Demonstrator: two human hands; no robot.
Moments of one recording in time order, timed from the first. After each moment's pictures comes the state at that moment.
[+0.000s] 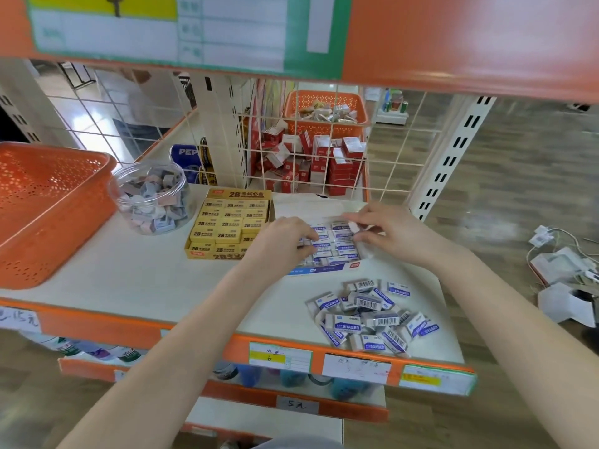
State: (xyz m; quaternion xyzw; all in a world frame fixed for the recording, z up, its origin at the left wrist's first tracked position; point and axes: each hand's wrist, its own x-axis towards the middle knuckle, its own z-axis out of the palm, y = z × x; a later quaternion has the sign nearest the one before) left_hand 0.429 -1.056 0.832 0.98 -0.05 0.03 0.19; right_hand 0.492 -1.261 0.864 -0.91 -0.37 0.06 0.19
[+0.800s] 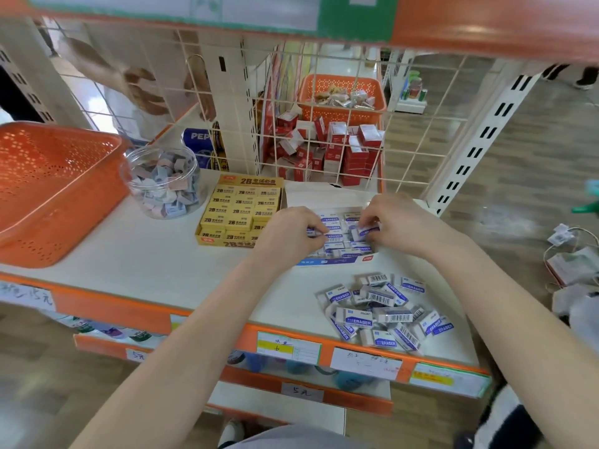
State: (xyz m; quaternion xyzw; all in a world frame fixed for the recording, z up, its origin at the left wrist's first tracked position) left_hand 0.430 -1.054 0.824 0.96 -0.01 0.07 0.28; right_hand 0.501 -1.238 0.861 -0.93 -0.35 0.03 0.05
